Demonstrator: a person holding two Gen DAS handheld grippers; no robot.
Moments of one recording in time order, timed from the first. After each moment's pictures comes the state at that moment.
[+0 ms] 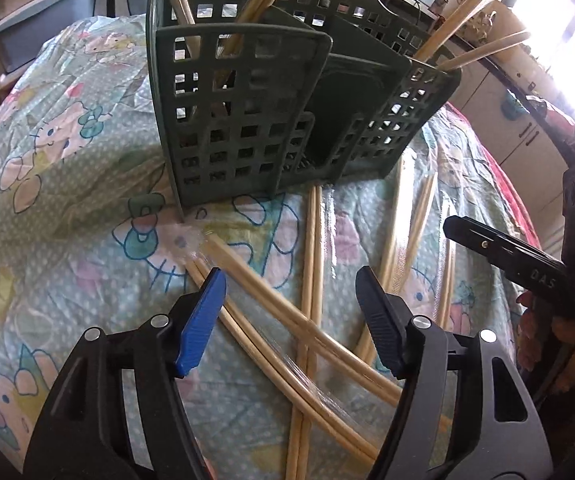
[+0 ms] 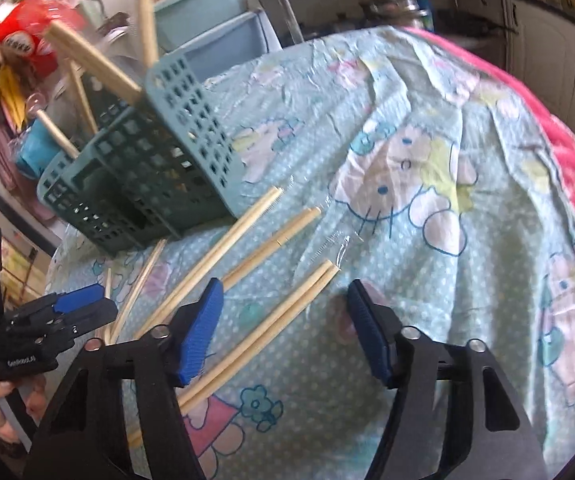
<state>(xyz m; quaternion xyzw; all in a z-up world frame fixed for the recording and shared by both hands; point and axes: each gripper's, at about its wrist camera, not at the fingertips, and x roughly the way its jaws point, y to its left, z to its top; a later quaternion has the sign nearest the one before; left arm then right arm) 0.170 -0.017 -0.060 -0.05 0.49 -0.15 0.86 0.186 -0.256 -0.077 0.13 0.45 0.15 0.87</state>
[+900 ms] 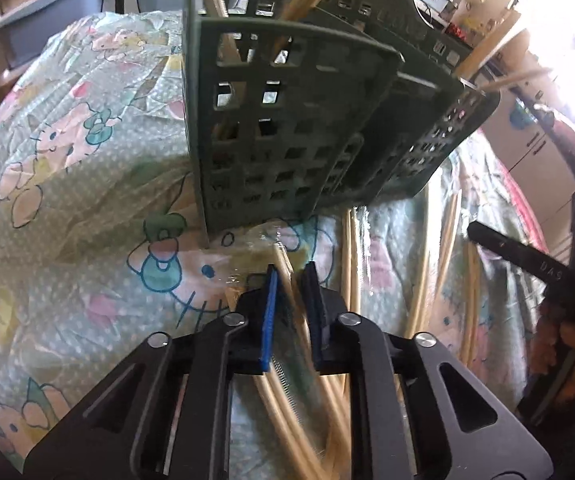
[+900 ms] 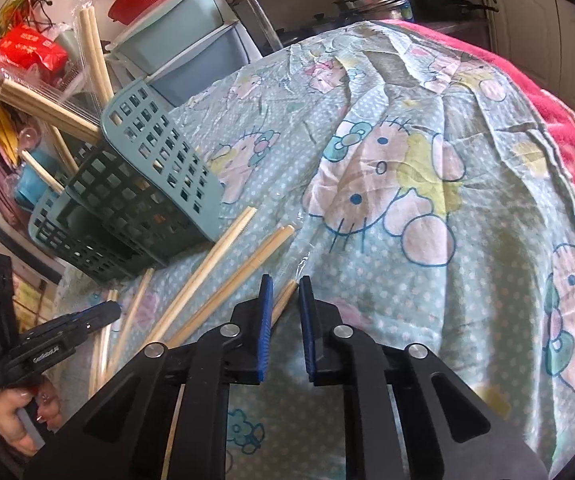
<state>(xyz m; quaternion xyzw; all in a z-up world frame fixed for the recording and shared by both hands) 0.190 -0.002 -0.066 -0.07 0.49 -0.14 0.86 0.192 -0.273 -0.082 0.18 0.44 0.14 0.87</state>
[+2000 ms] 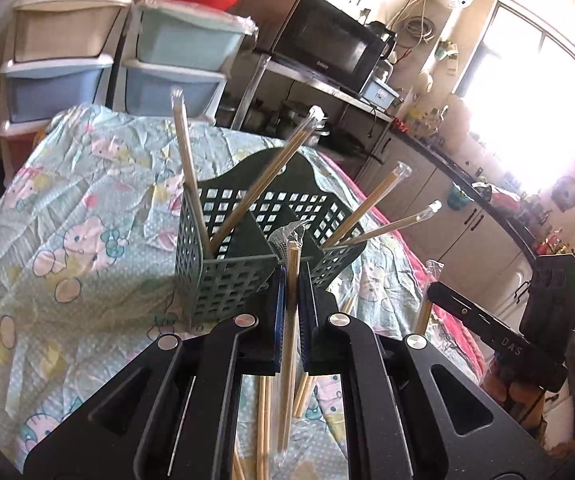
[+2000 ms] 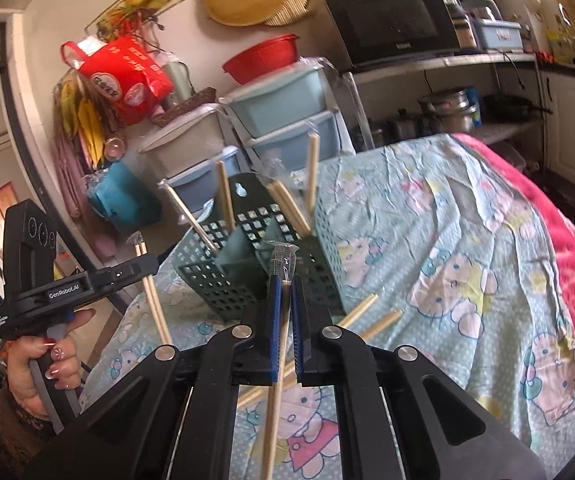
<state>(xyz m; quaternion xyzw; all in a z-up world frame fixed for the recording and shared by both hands) 0.139 0.022 0.053 -0.14 0.32 -0.20 0.91 0.128 -0.239 0.032 0.13 0.28 0.24 0.92</state>
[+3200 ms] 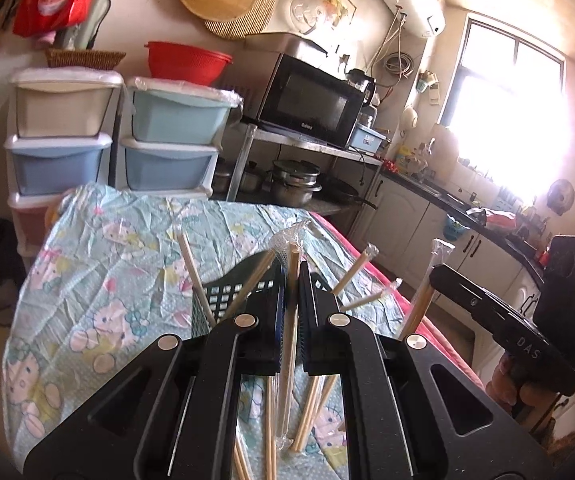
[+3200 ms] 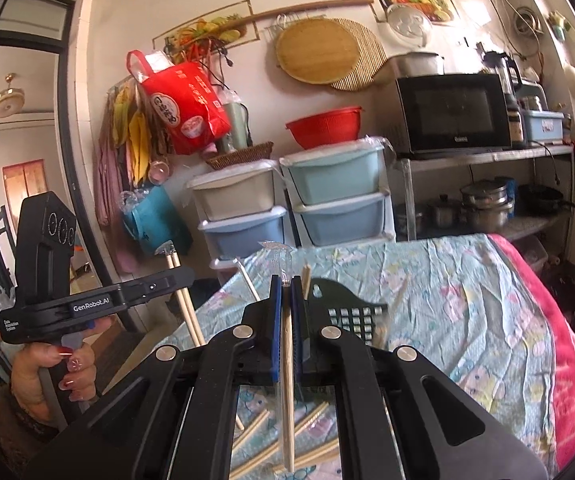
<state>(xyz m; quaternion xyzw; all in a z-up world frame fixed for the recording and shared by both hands) 0.125 0.035 0.124 -0.12 0.23 -0.19 0.95 0.118 -0.195 0.118 0.07 0.16 0.29 0.94</state>
